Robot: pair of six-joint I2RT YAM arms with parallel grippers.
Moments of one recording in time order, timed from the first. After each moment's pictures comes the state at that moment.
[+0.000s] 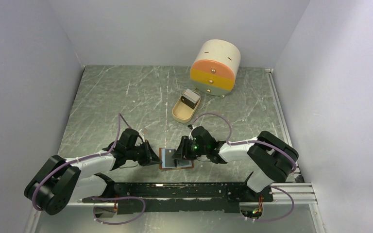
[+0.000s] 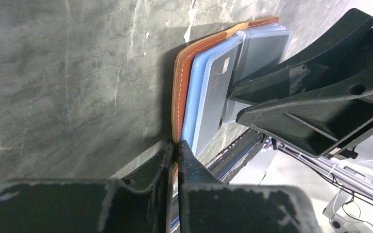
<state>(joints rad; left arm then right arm) -0.54 1.18 0.23 0.12 0.49 -0.97 0.89 1.55 0.49 0.39 -0.30 0.95</state>
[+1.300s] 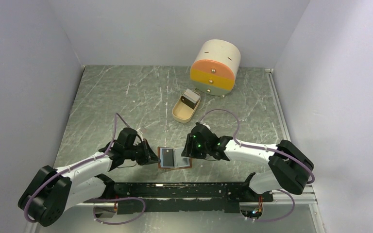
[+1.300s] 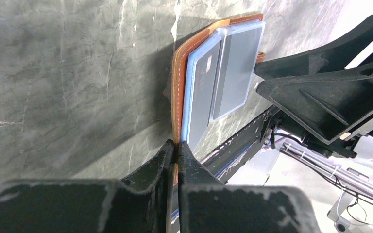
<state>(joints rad) -0.54 1.06 0.25 -0.01 0.47 -0.96 0.90 1.37 0.60 -0.13 -0.03 0.94</state>
